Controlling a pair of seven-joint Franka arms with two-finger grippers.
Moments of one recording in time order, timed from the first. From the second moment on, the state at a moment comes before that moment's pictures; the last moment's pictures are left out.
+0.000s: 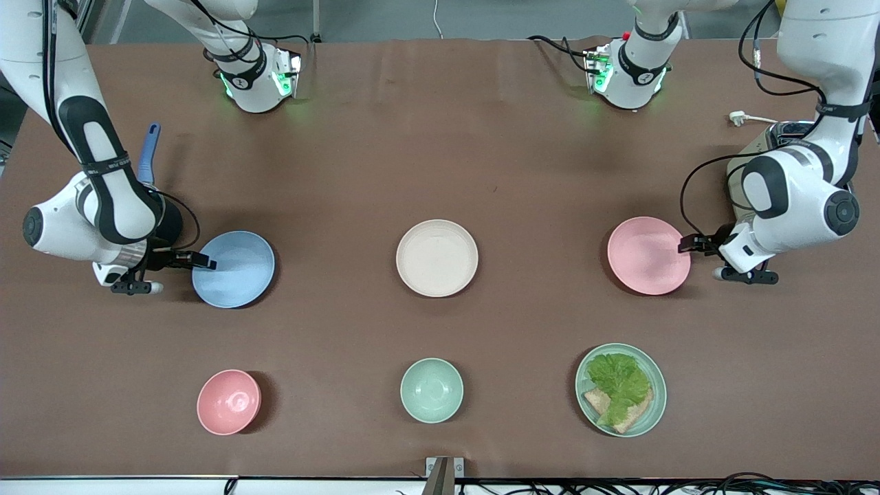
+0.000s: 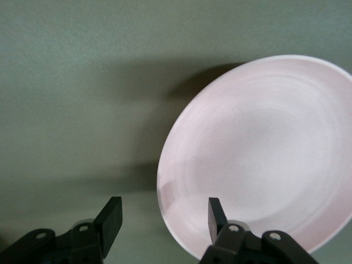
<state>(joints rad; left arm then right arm) -0.02 0.38 0.17 -2.15 -0.25 2.33 0.40 -0.18 0.48 -0.05 -2.10 0.47 2.33 -0.51</state>
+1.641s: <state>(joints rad) -0.05 0.27 -0.33 -1.94 -0.30 2.25 -0.14 -0.04 0.45 -0.05 -1.55 0.41 1.59 0.11</state>
